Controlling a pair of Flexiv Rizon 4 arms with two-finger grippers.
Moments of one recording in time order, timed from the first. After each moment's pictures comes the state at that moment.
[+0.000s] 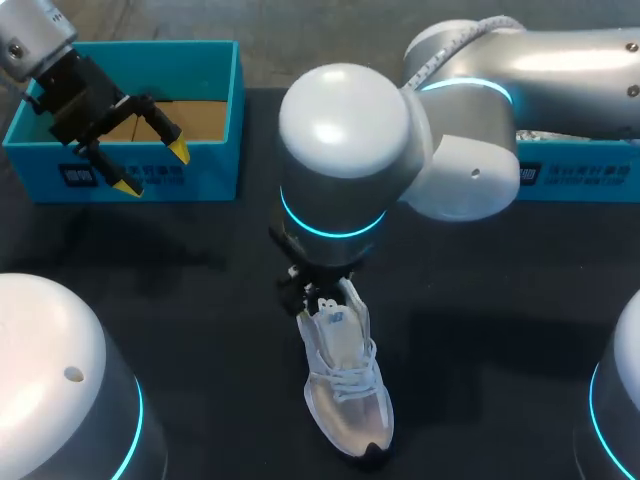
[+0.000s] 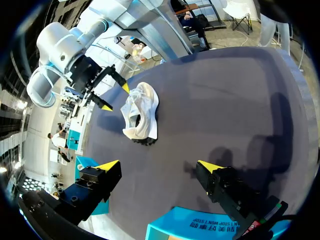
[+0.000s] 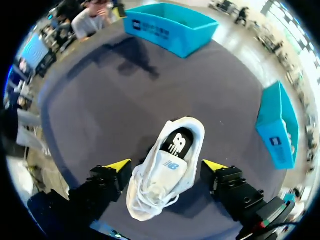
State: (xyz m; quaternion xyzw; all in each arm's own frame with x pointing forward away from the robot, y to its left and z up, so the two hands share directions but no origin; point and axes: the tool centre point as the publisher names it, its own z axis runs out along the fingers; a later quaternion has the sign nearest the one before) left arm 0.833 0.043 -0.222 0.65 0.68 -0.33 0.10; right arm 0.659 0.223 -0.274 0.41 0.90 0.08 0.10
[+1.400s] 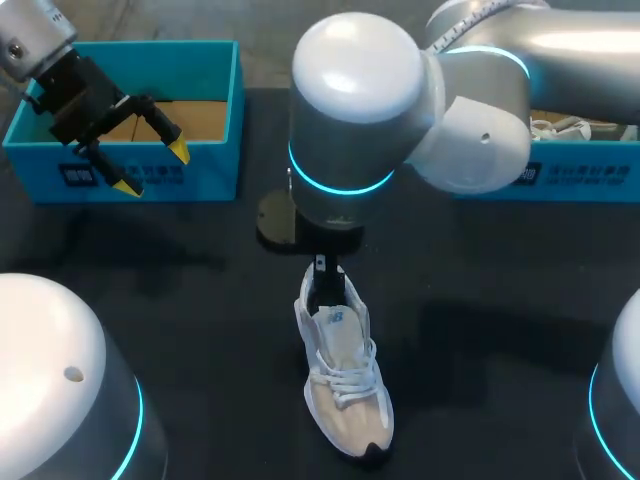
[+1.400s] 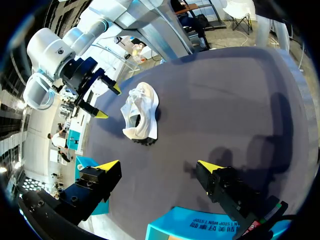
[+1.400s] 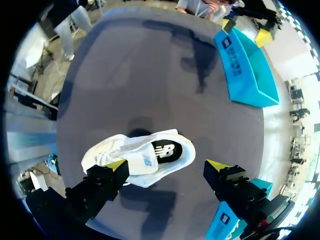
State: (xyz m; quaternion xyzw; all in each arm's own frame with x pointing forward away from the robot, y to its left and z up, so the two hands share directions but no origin) left arm 0.833 0.043 -0.222 0.65 0.68 -0.33 0.10; right arm 0.695 0.216 -0.257 0.00 0.99 0.04 0.11
